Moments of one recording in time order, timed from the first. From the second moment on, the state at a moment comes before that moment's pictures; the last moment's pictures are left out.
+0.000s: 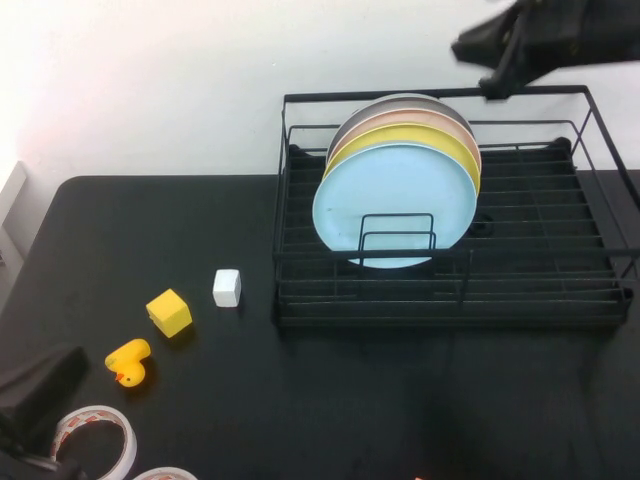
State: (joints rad) right arm 0.20 1.87 -1.69 0.91 0.63 -1.33; left arm -0.81 0.46 -0.30 -1.76 -0.41 1.40
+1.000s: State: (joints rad) right arm 0.20 0.87 -0.88 1.23 0.65 -1.43; left arm -0.81 0.46 -0.30 -1.77 -0.59 1.43
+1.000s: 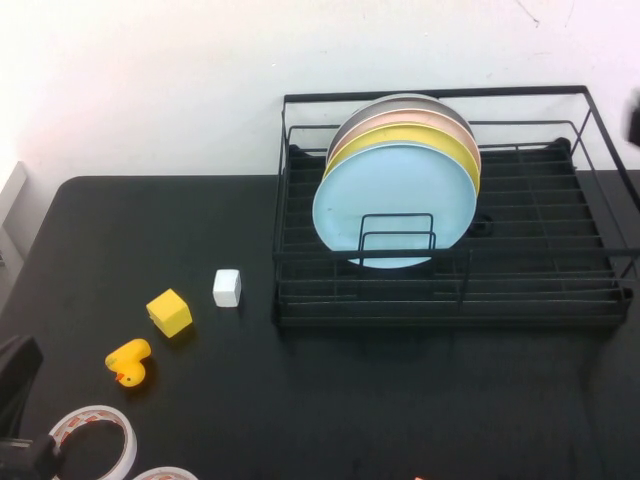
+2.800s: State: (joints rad) right arm 0.07 0.07 -0.01 0.05 -0.02 -0.30; left arm -0.81 0.46 -0.30 -1.77 -0.59 1.44
